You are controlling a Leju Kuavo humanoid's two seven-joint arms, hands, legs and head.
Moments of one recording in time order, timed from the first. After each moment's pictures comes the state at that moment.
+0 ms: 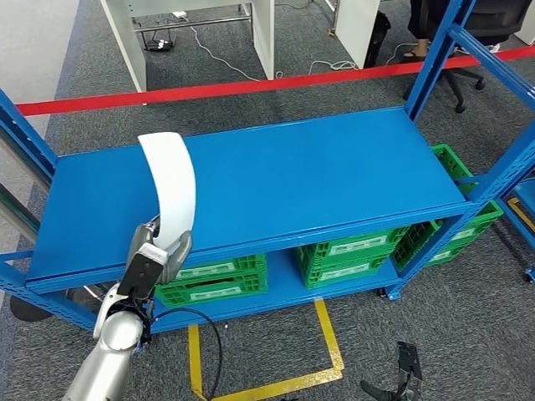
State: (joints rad) left arm -0.16 -0.13 -0.18 -1.39 -0.53 0.25 -0.34; right arm -0.14 0.09 -0.43 -0.36 0.26 -0.32 -0.02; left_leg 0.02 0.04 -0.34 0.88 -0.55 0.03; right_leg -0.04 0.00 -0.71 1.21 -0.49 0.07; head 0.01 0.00
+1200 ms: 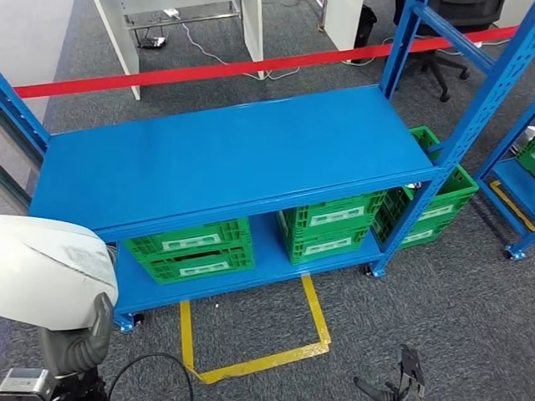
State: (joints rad) left arm 0.29 -0.19 0.02 -1.78 -0.27 0.22 -0.69; right arm -0.15 0.09 -0.49 -0.31 0.19 -0.13 -0.11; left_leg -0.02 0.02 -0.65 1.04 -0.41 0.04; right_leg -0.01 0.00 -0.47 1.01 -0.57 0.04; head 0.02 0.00
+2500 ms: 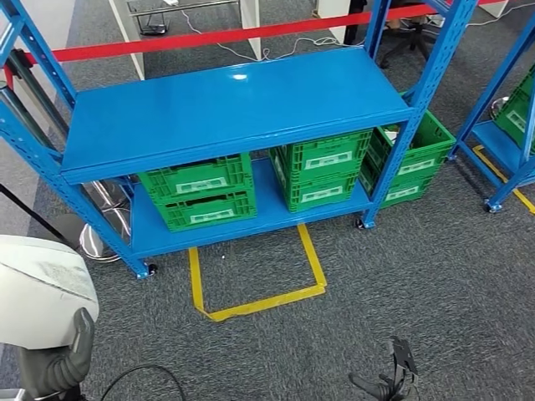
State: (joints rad) left arm 0.37 -0.20 0.10 -1.84 -0.25 0.23 -0.69; right arm -0.17 0.09 -0.43 -0.30 0.24 -0.04 -0.08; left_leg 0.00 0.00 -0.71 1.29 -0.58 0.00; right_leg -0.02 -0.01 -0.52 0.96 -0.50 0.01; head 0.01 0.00
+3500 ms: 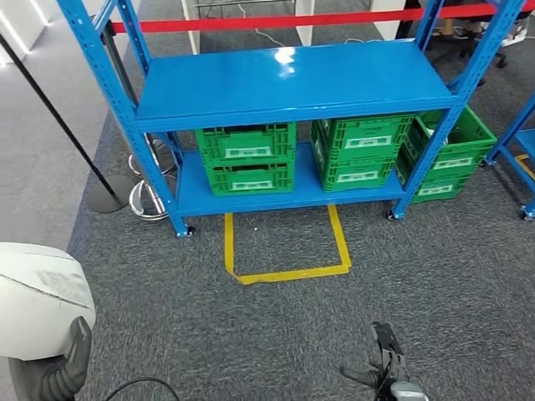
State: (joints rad) left arm 0.42 -0.15 0.04 -1.89 -0.26 0.28 -0.69; right arm -0.23 0.09 -0.31 -0.30 0.30 -0.03 -0.01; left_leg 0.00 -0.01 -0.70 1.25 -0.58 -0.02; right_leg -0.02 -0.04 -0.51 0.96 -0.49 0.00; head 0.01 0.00
